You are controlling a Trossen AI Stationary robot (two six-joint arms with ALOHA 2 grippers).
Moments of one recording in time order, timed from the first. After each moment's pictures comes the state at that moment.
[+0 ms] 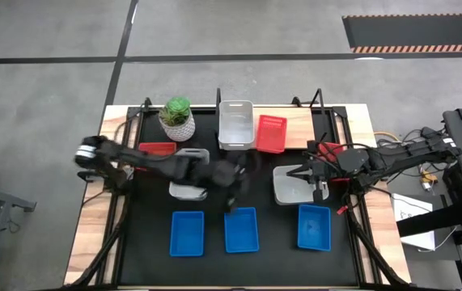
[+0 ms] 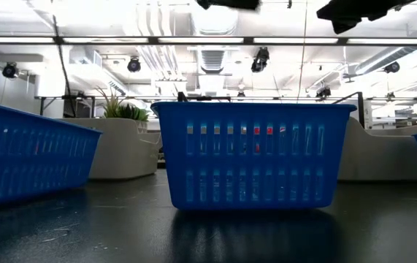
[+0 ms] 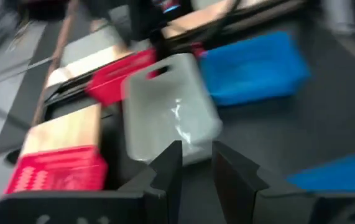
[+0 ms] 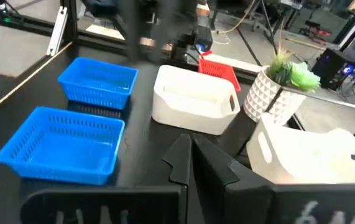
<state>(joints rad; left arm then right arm) -0.20 1.64 1.43 -0.31 -0.20 0.26 0.22 0.76 0.62 -0.18 0.19 -0.17</state>
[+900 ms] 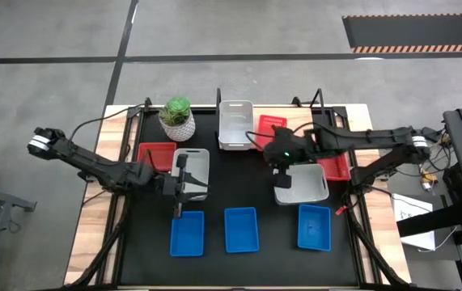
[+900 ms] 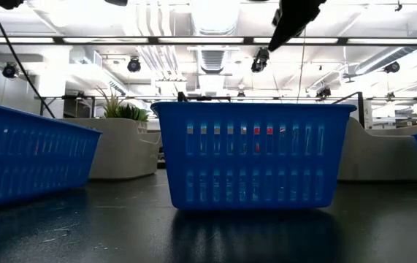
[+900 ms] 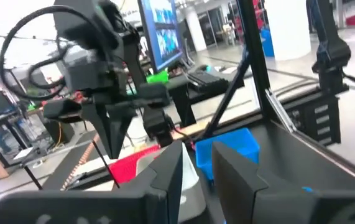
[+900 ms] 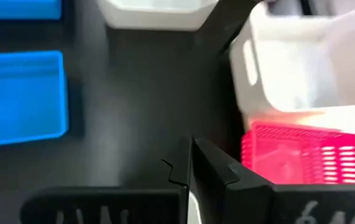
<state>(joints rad) -0.32 1.02 0.57 0.51 -0.22 0.33 0.00 1.44 1.39 -0.92 0.12 -0.01</state>
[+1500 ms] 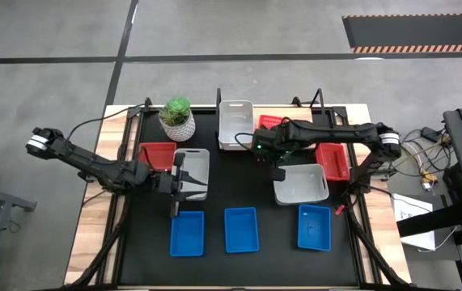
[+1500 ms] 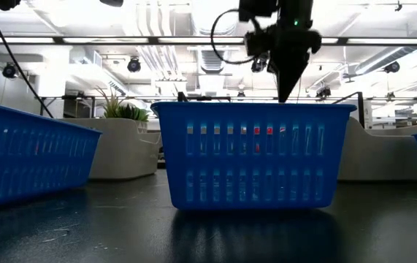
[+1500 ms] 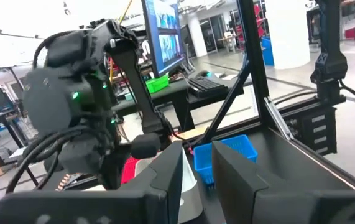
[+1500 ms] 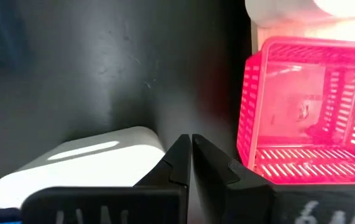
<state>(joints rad) -0.32 0.98 0.56 0.51 -0.21 0.29 -0.16 1.69 1.45 -1.14 0.07 -0.06</state>
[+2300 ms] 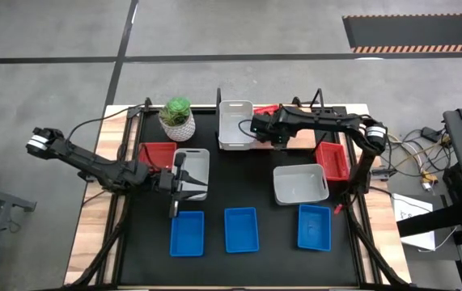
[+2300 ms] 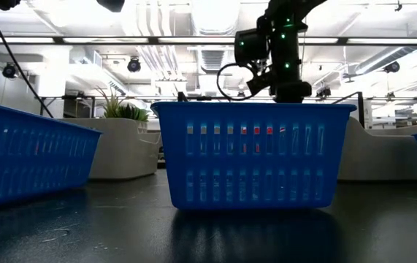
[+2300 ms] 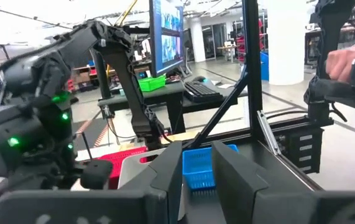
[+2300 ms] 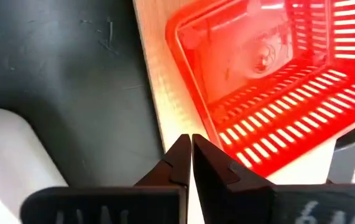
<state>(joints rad) -0.32 0.99 0.56 0.53 -0.21 0.15 -0.35 1.81 1.45 -1.17 0.24 -0.21</state>
